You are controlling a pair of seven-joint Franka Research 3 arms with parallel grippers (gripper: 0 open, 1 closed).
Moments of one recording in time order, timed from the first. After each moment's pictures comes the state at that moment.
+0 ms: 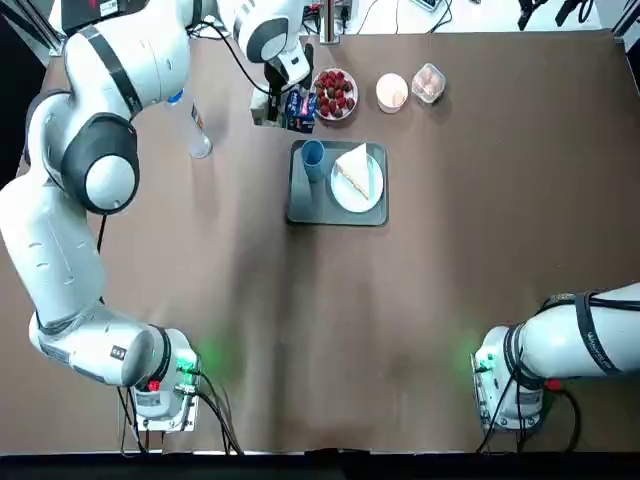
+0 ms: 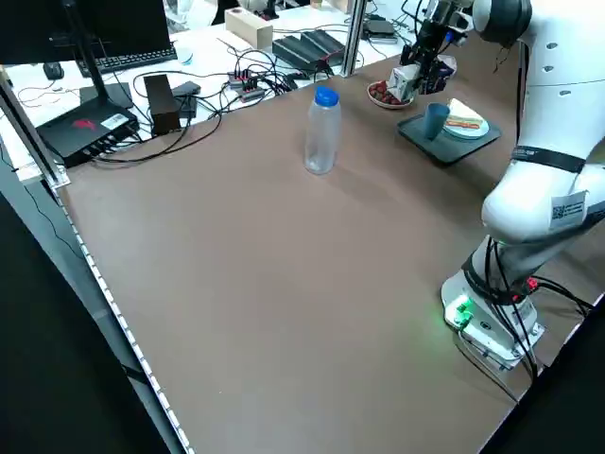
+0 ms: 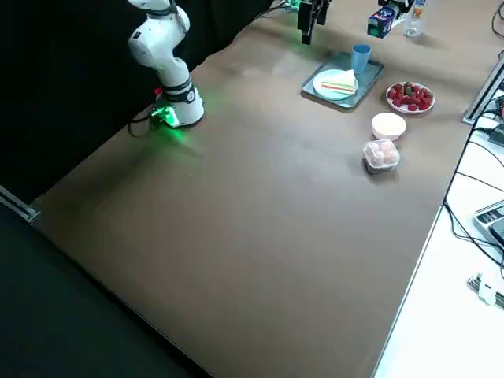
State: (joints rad) left arm -0.29 0.51 -0.43 -1.52 0.41 1.80 0.83; right arm 0.16 -0.05 -0.10 -1.63 0.01 1.55 -0.05
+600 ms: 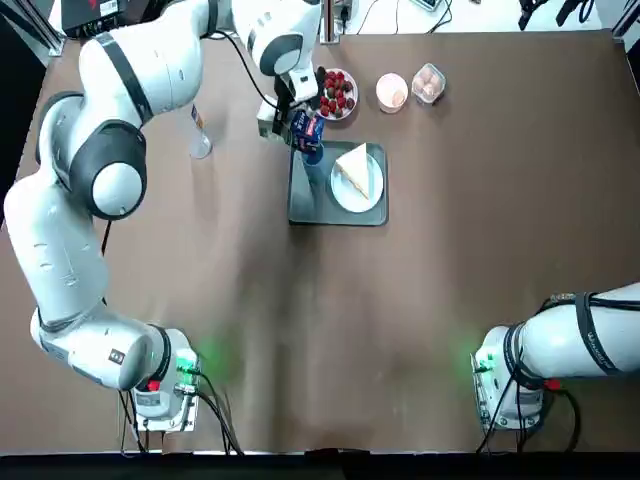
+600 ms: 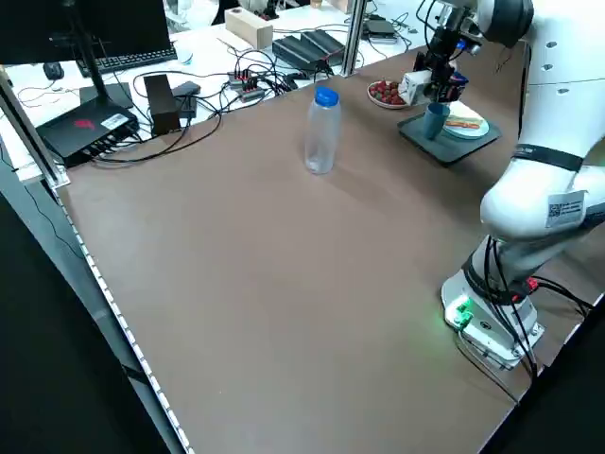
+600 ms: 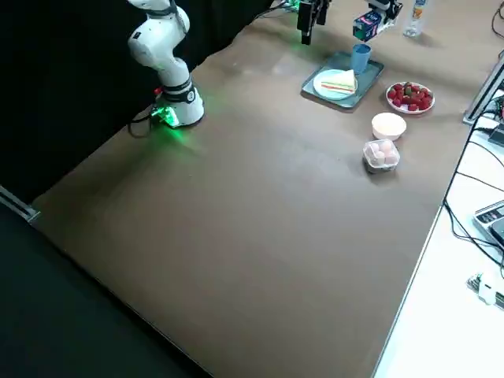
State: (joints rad) left arm -0.36 0.53 -0.43 -1.52 0.41 1.75 0.92; right arm 0.16 -0.05 -0.10 -1.63 0.01 1.55 -0.05
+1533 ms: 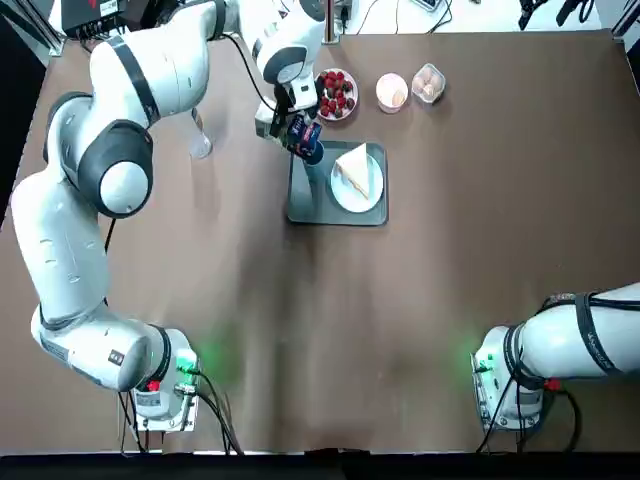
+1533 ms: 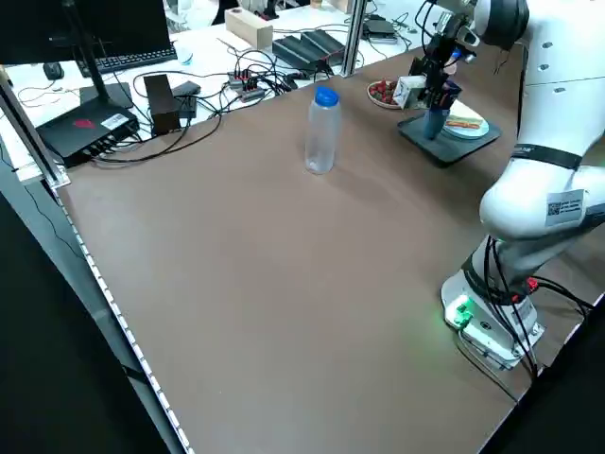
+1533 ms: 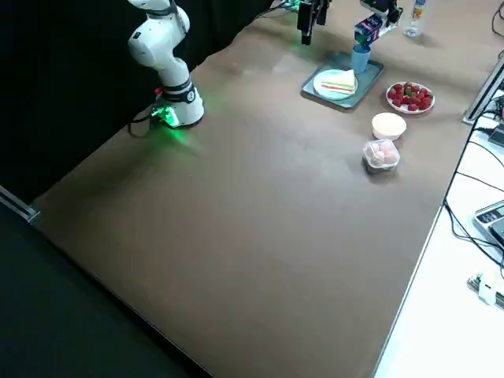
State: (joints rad) left arm -0.37 0.56 -0.42 -1.52 0.49 1.74 0.92; right arm 0.16 -0.05 -0.10 -1.63 0.01 1.56 -0.05
